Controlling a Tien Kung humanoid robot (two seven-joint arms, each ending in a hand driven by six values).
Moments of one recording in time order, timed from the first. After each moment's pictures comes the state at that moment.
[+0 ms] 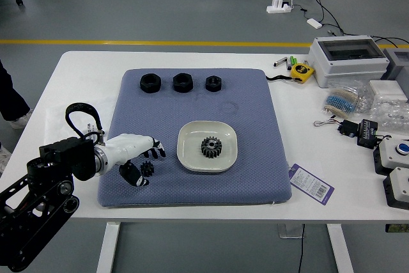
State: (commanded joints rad) left arm -0.38 0.28 -1.06 -1.50 2.11 -0.55 0.26; right arm 0.14 -0.25 0.33 0.27 0.33 -0.28 0.03
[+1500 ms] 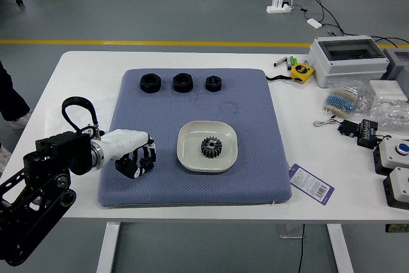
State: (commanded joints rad) left arm -0.40 0.28 -1.09 -1.50 2.10 -0.58 0.29; right arm 0.15 -0.25 0.34 0.27 0.32 -0.28 0.03
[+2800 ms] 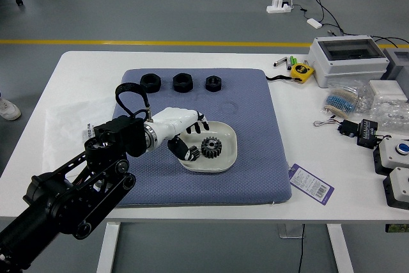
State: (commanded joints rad) left arm -0.59 0.06 -0.97 -1.26 2.17 -0.38 0.23; right arm 0.14 -0.25 0.35 0.27 0.29 -0.29 0.03
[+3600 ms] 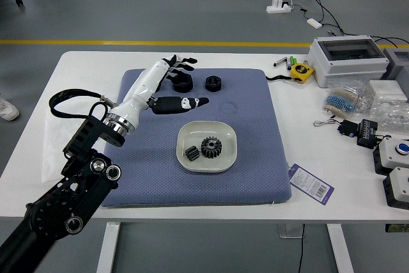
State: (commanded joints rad) left arm -0.43 0.01 -1.20 -1.26 1.74 0.16 -0.11; right arm 0.14 -0.25 0.35 0.27 0.30 -0.29 0.03
